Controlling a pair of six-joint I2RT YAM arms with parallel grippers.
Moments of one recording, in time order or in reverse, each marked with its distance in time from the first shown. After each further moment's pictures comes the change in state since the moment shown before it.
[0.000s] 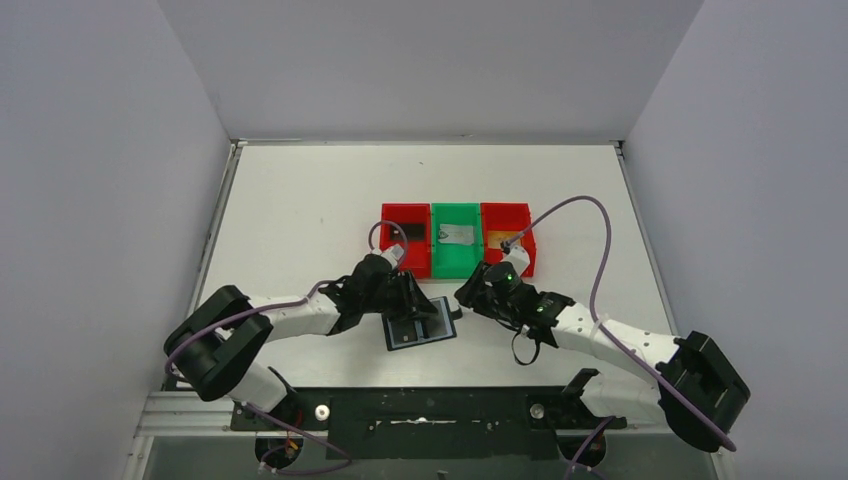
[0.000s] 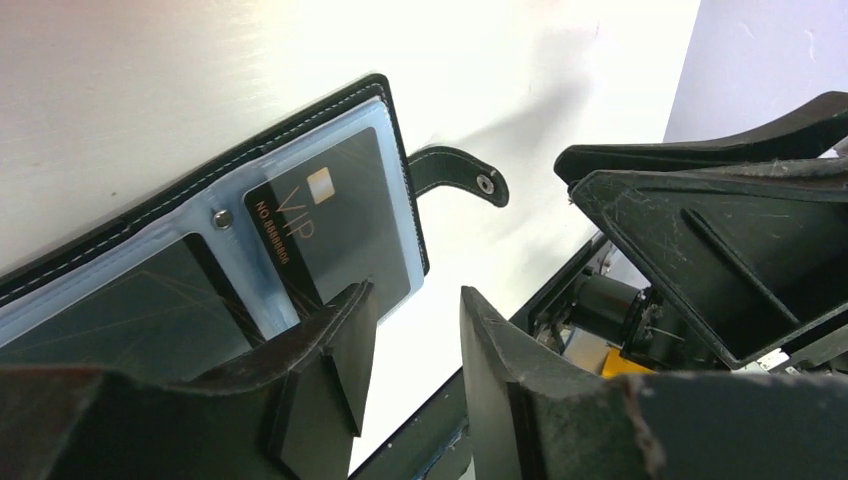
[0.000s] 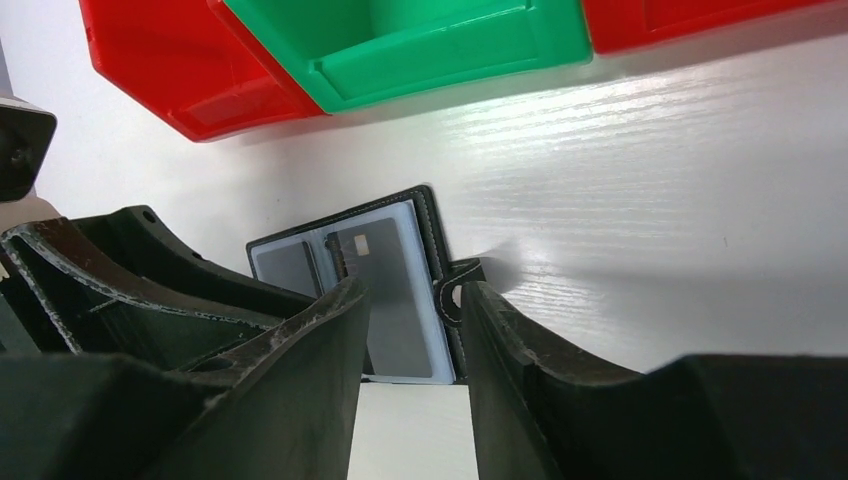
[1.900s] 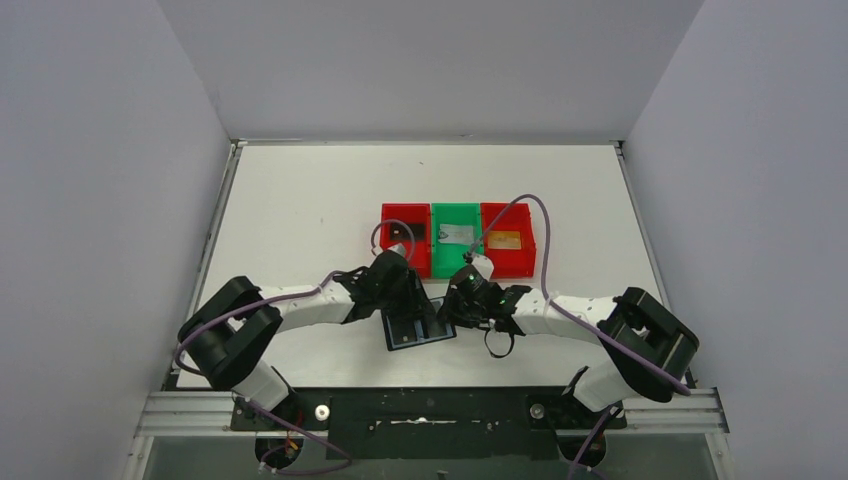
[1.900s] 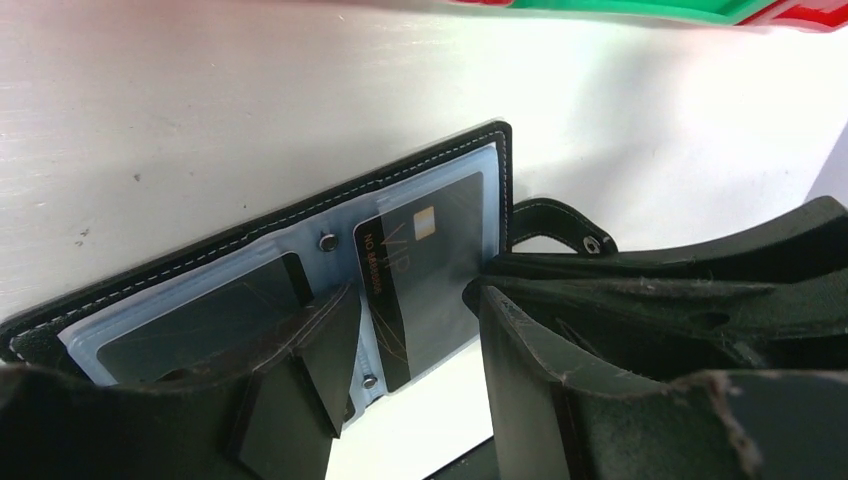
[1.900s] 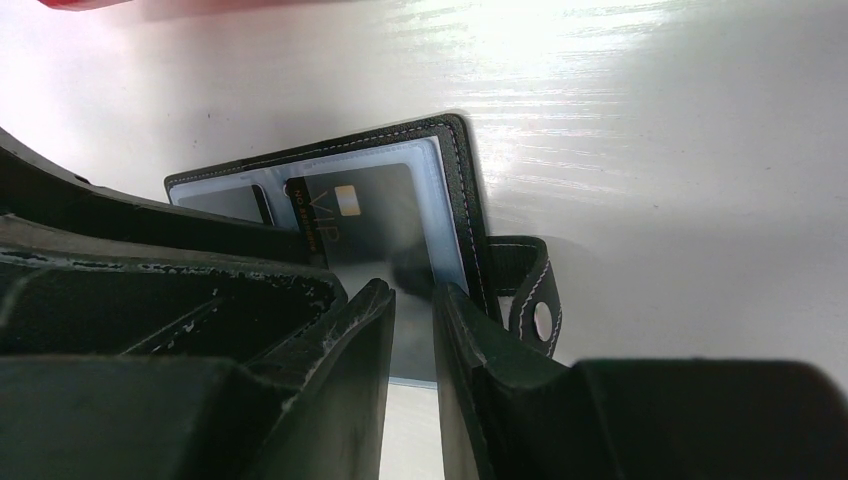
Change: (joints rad) left arm -0.039 0.054 0.140 -0.300 -0.203 0.032; right arm 0.086 0.313 0.106 0.029 -0.102 -0.028
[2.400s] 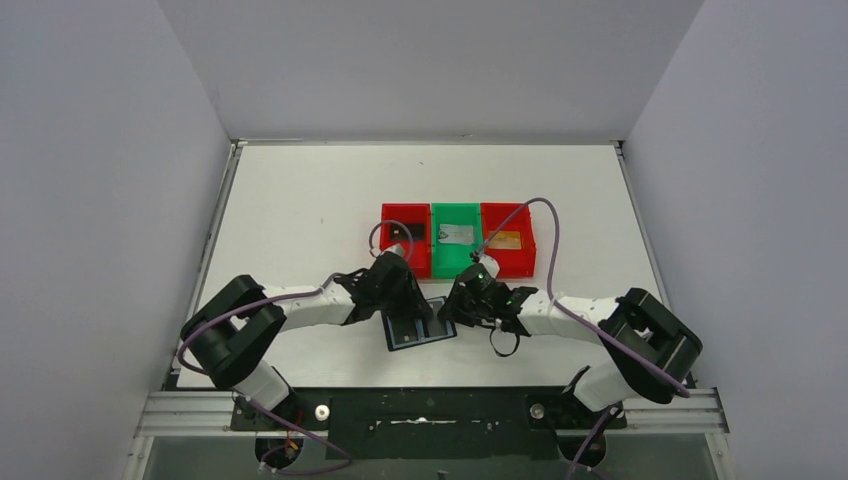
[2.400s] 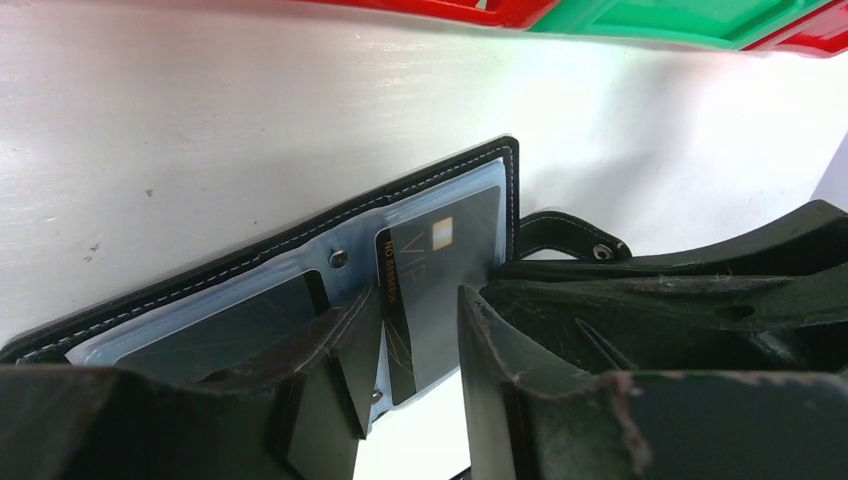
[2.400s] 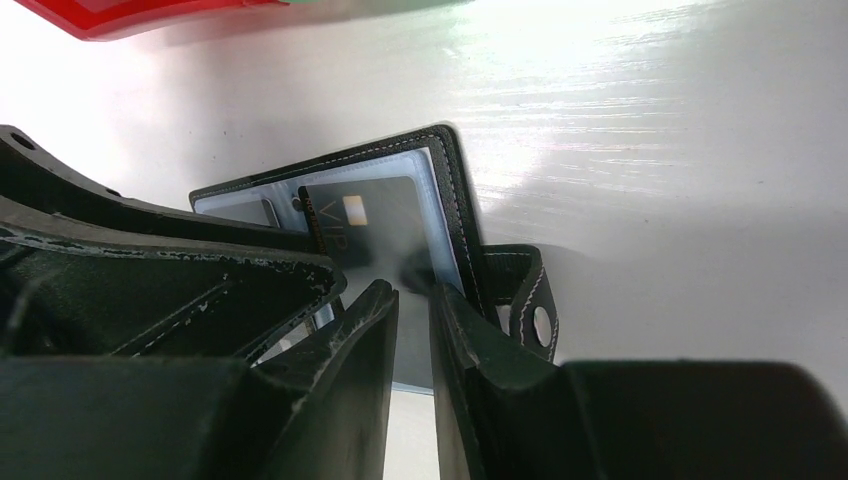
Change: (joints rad) left arm -0.011 0.030 0.008 0.016 -0.027 -0.021; right arm -0.045 -0.008 -0.050 0.085 -0.057 0.032
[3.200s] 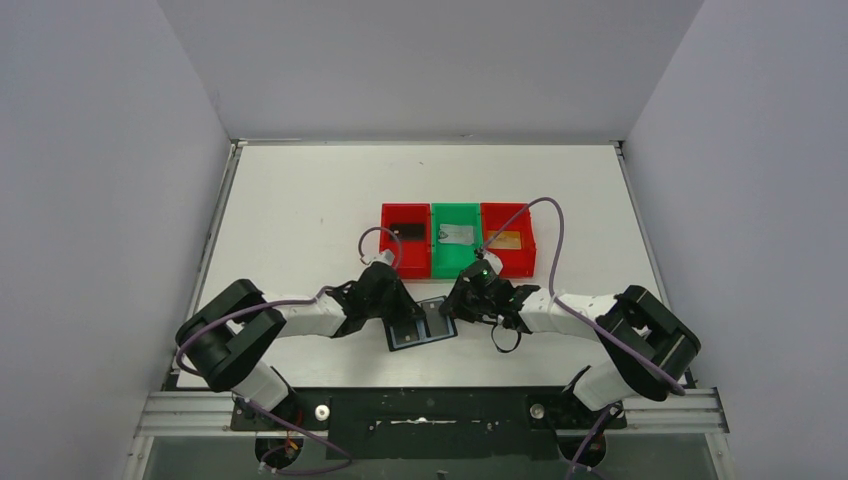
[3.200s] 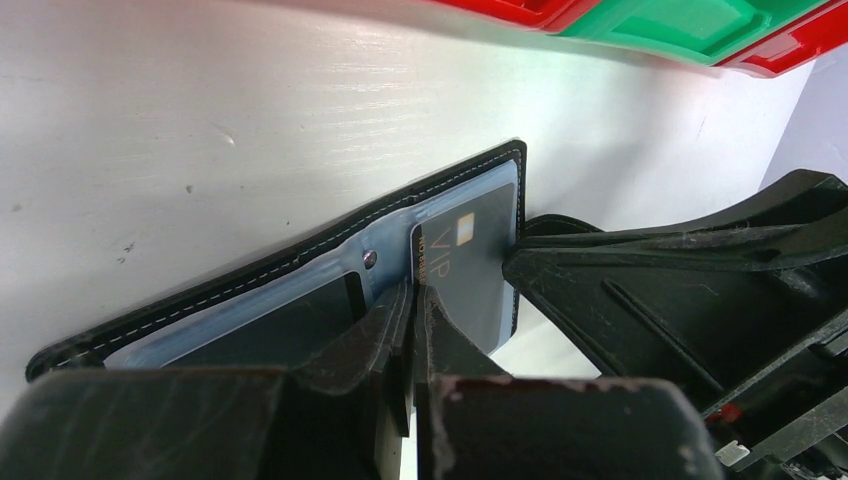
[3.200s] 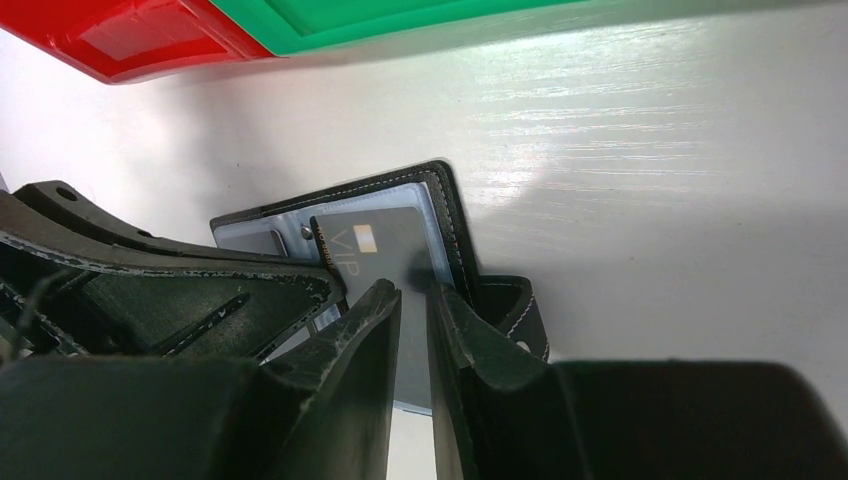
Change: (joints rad) left arm 0.016 -0.030 -0.159 0.245 0.006 -0.070; right arm -0.042 0.015 -0.016 0.063 -0.038 0.015
